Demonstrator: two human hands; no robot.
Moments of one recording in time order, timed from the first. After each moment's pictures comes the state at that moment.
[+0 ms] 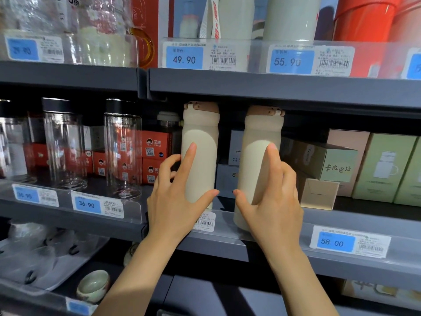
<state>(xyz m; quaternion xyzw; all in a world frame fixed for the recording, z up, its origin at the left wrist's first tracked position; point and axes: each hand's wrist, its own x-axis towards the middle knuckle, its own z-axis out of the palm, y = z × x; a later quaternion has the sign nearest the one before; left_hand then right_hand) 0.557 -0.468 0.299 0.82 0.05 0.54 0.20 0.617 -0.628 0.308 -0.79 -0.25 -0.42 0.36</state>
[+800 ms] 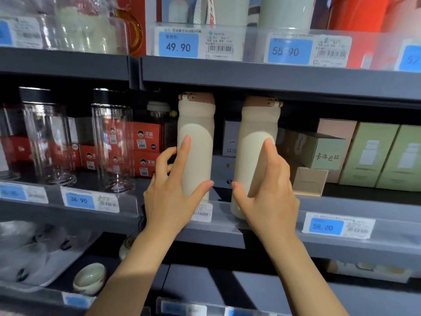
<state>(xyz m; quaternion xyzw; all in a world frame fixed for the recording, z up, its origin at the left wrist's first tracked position) 0.556 -0.467 0.300 0.83 0.06 0.51 0.22 0.610 -0.630 0.310 -0.81 -0.24 -0.40 0.35</state>
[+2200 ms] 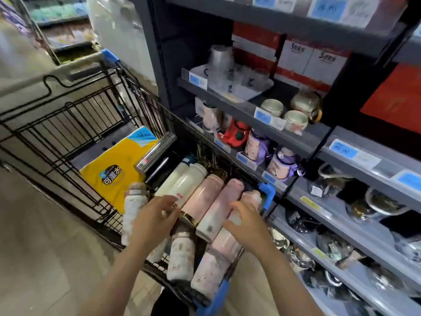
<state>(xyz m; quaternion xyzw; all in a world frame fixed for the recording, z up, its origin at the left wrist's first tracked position) 0.094 -0.422 0.012 0.81 0.49 0.18 0.27 0.298 -0.540 0.011 -0.80 -0.45 0.30 0.25</state>
